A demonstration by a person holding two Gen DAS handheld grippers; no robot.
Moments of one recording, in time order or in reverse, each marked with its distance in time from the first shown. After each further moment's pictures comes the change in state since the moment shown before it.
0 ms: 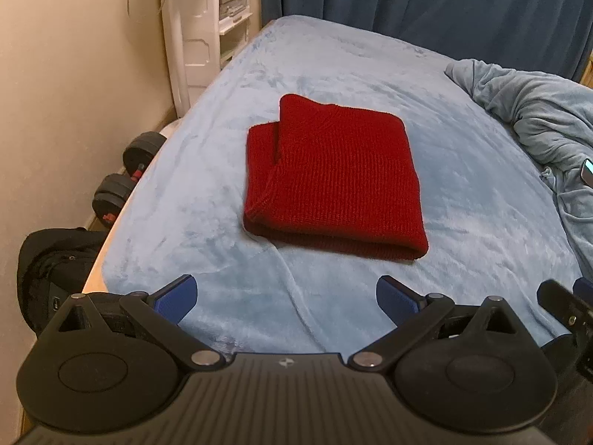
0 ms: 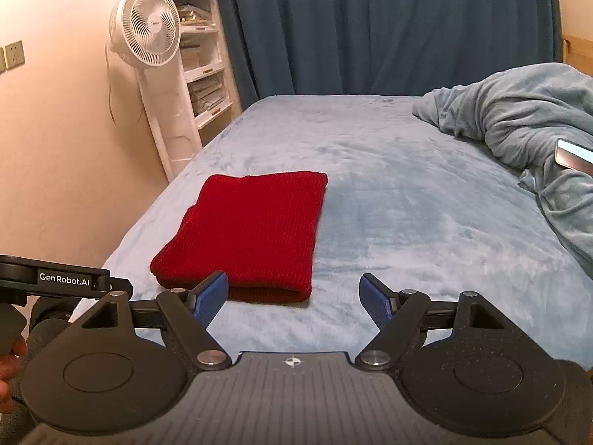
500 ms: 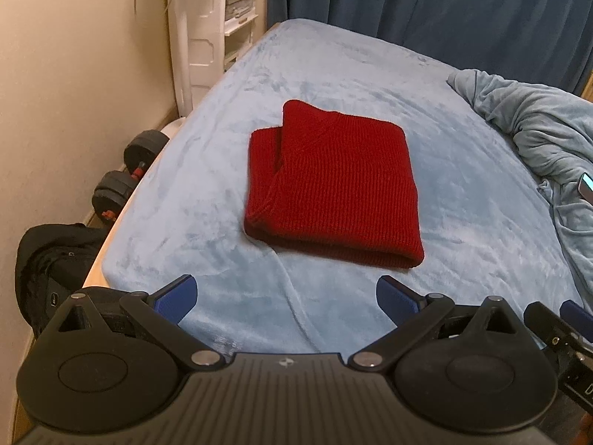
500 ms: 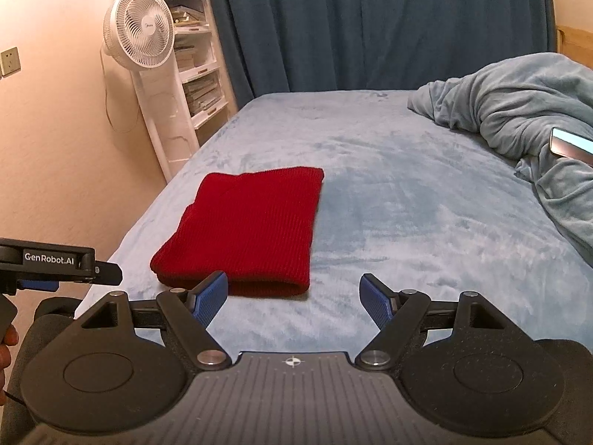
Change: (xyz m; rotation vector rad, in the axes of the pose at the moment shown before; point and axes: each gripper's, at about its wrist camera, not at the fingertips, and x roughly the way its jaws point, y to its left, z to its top) left arm -0.006 0.005 0.006 -0.034 -0.001 -0.010; right arm -0.002 -0.002 -0.003 0.026 0.014 -0.001
